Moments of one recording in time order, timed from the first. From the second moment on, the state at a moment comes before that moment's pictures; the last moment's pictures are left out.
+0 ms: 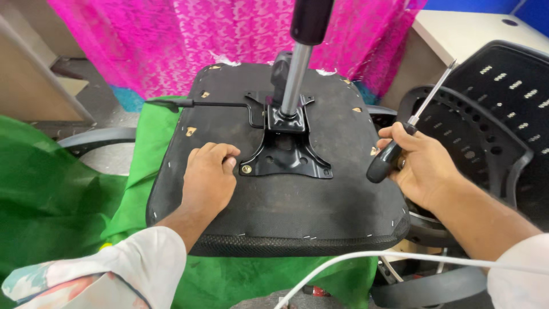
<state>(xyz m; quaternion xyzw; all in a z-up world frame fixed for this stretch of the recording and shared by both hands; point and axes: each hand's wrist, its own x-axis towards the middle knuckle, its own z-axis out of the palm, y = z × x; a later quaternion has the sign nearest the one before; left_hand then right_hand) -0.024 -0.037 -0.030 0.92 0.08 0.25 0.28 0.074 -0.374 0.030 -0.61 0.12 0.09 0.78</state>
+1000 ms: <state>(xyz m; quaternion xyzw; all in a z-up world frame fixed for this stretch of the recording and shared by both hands) 0.004 -0.037 -0.033 0.97 0.00 0.17 0.19 0.073 -0.312 -0.022 -0.89 0.03 0.13 0.44</state>
